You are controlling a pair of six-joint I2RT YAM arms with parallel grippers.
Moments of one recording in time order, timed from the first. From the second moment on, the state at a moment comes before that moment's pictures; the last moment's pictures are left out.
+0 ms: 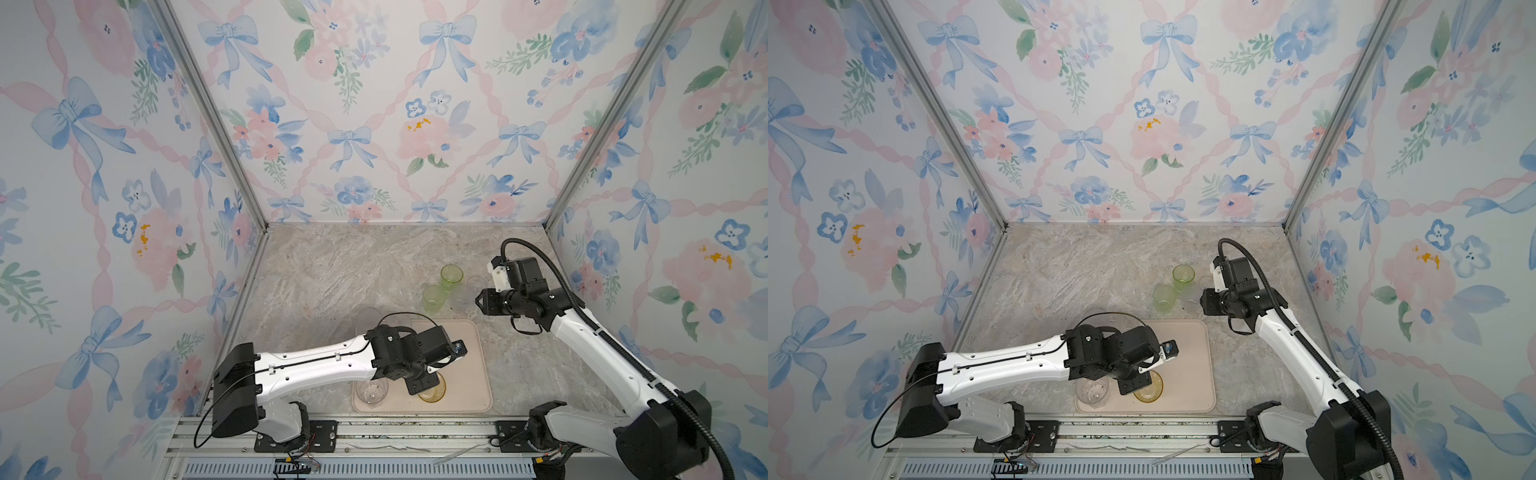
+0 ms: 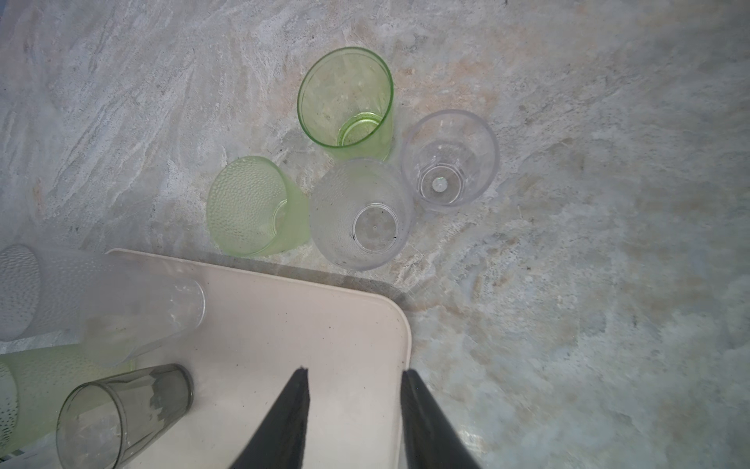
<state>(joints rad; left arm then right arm) -1.26 1.47 1.17 -0.87 -0.10 0.01 0.32 1.20 0.99 -0.73 -0.10 0.26</state>
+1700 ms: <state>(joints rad) -1.20 1.40 1.01 -0.81 -0.14 -0.07 0.47 1.31 1.01 -0.78 -0.10 0.26</state>
